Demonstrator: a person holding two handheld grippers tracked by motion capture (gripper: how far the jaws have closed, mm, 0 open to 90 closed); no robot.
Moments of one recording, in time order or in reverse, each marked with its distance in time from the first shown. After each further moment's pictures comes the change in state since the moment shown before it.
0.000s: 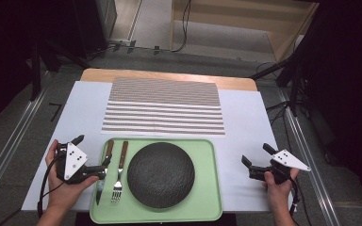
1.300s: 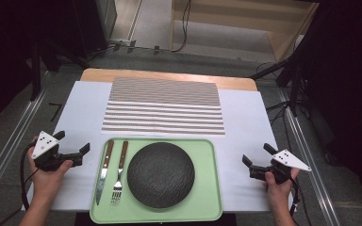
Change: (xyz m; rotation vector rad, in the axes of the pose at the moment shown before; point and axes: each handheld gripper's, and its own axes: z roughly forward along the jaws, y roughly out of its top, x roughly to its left) left arm 0.073 -0.038 0.012 0.038 -0.036 -0.256; right arm -0.001 0.000 -0.001 -0.002 -0.008 0.012
